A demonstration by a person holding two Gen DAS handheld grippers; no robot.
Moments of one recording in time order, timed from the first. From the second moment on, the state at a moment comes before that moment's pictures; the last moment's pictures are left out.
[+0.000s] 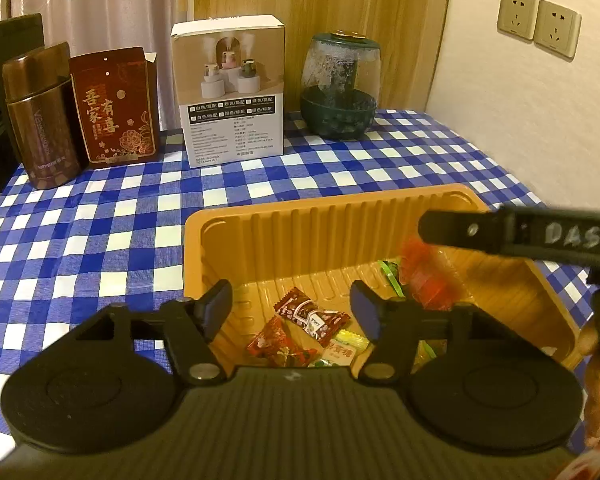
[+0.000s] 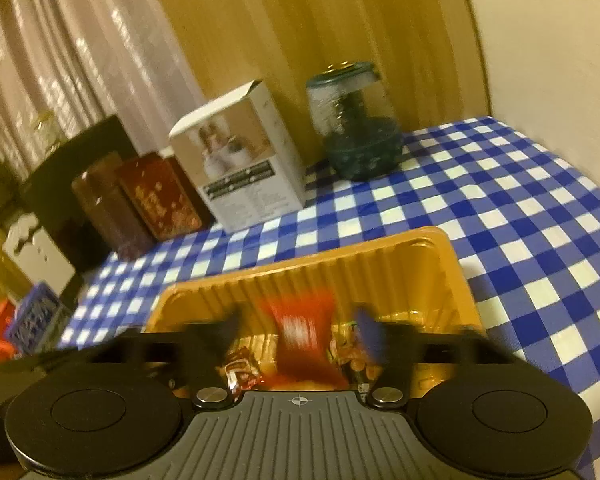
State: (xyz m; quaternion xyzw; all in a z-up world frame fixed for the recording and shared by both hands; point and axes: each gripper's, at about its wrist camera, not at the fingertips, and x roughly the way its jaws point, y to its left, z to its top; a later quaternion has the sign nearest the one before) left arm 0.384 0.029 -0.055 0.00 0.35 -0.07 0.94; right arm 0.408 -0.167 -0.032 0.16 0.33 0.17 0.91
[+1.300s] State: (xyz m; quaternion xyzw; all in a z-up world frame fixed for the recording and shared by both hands) left arm 0.345 0.041 -0.037 -0.03 0.30 -0.04 0.95; right arm 0.364 -0.199 -0.020 0.08 0.32 0.09 0.94
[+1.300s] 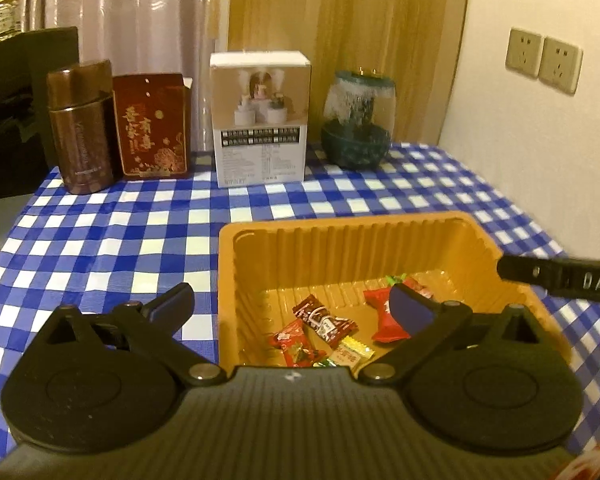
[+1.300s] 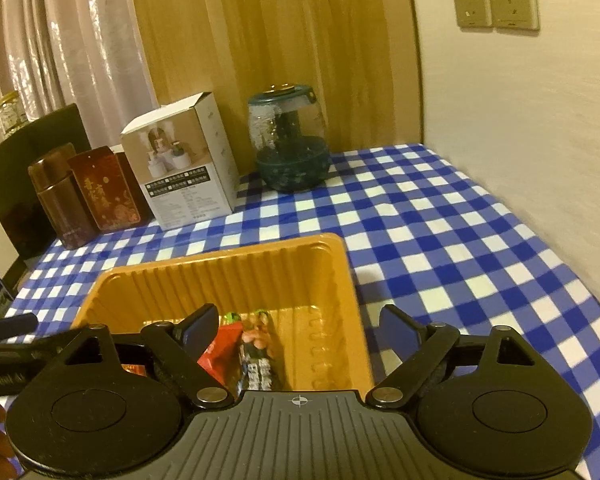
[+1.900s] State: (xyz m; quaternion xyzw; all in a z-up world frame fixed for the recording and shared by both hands) left arm 0.271 0.043 -0.006 -0.05 0.29 -0.02 0.96; right arm 0.295 -0.203 0.006 0.09 0.31 0.10 0.94
